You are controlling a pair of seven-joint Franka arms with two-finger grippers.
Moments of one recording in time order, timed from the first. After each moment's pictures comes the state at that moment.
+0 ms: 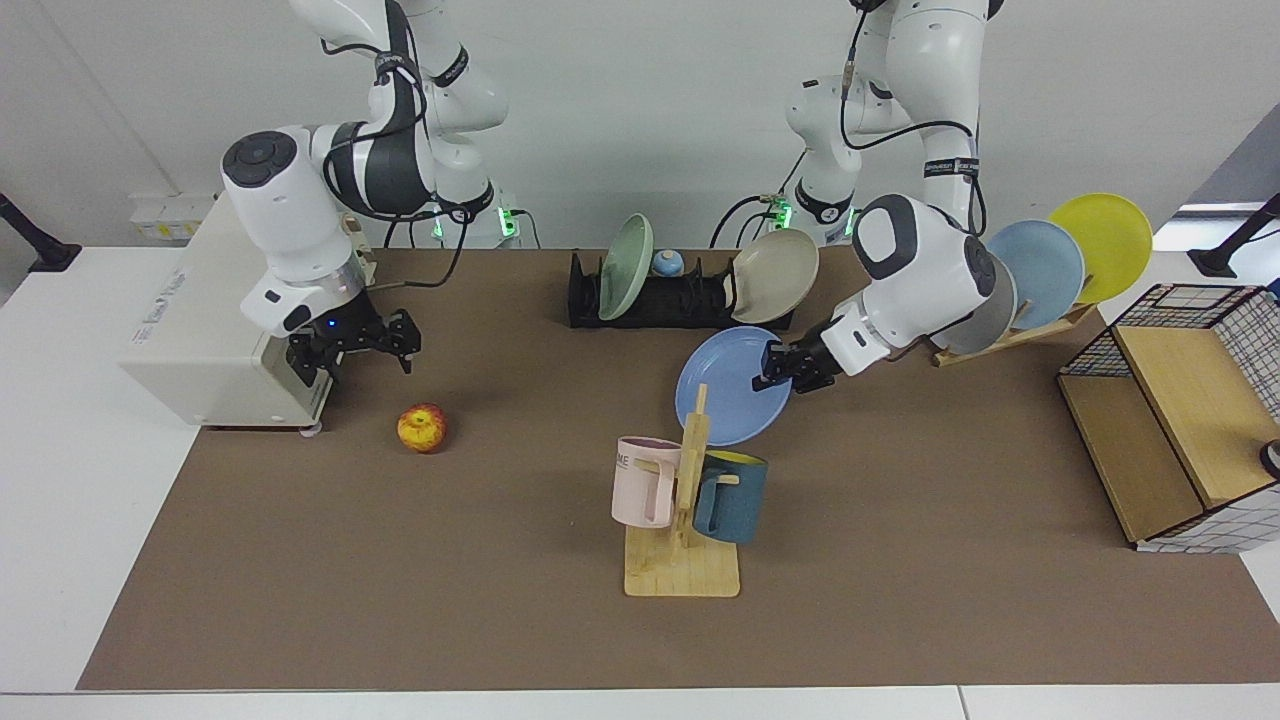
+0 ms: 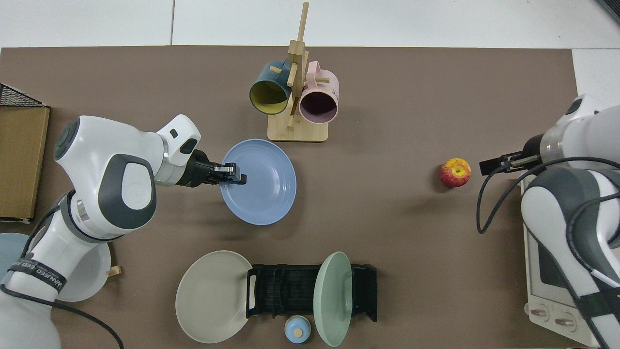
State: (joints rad) left arm 0.04 0.22 -0.30 -1.98 -0.67 2.13 0.20; right arm 0.11 0.06 -0.13 -1.99 0.01 2.13 -0.19
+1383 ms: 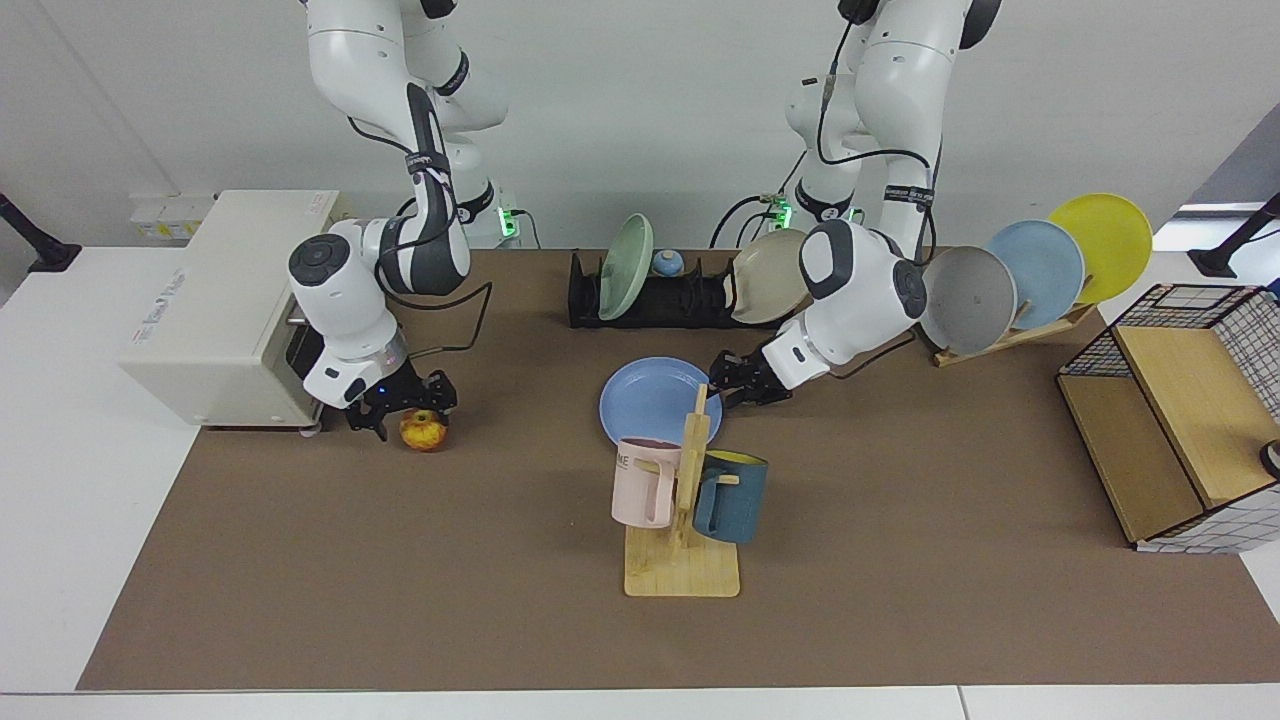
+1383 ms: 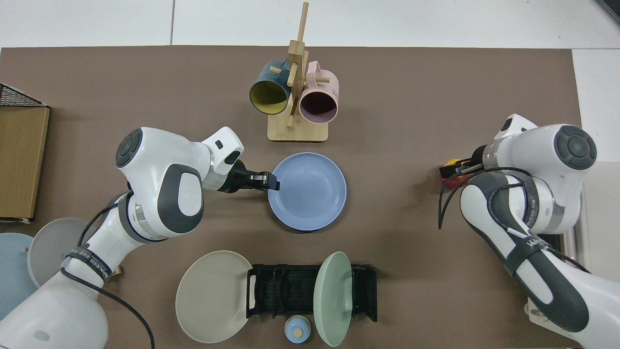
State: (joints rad) left arm -0.03 0.30 -0.34 -1.98 -0.65 2.27 0.21; right arm 0.14 0.22 -0.13 -2.09 0.11 2.40 -0.31
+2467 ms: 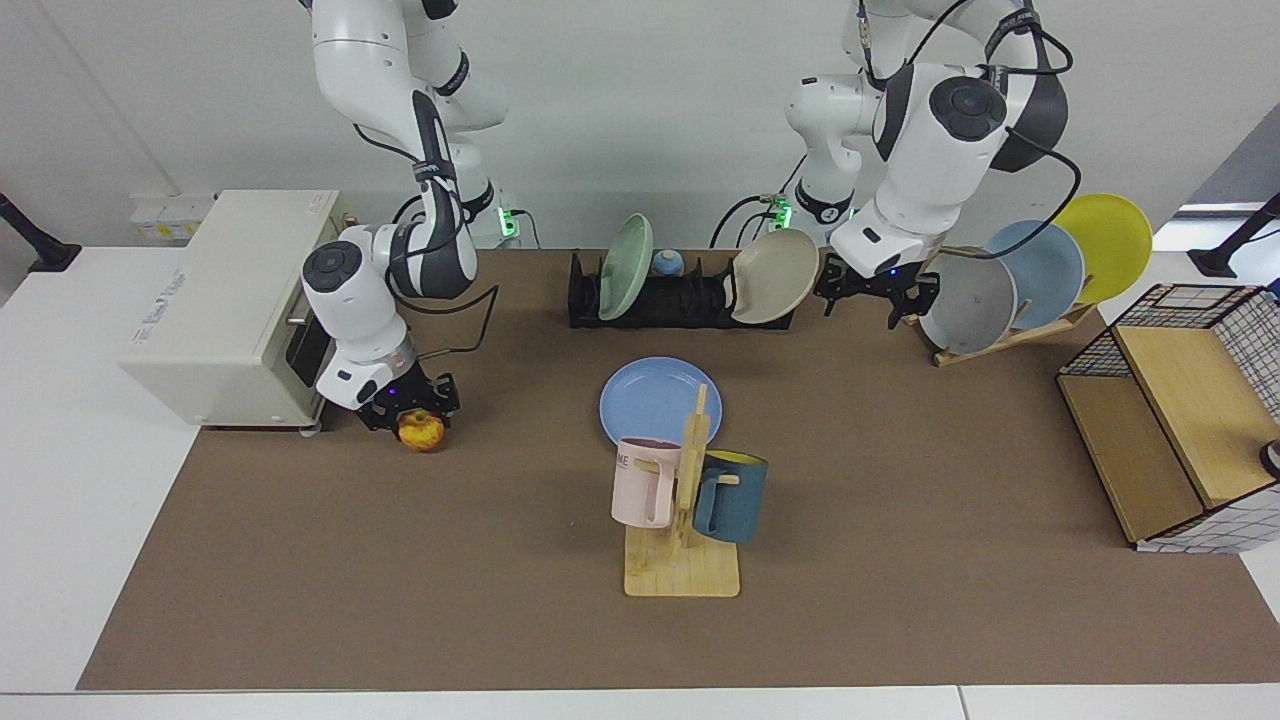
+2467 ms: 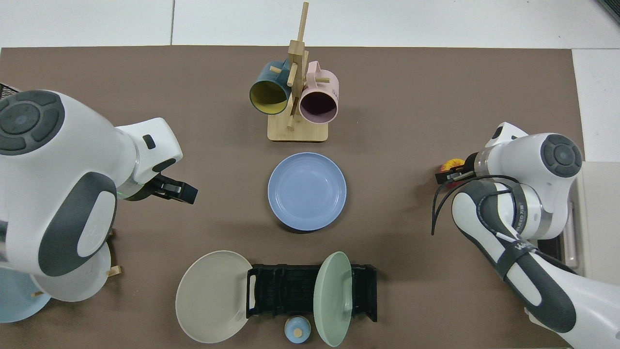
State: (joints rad) left arm -0.06 -0.01 -0.20 -1.83 0.01 1.75 0.05; right arm 0.15 0.23 -0.12 -2.13 0.11 2.44 -0.30
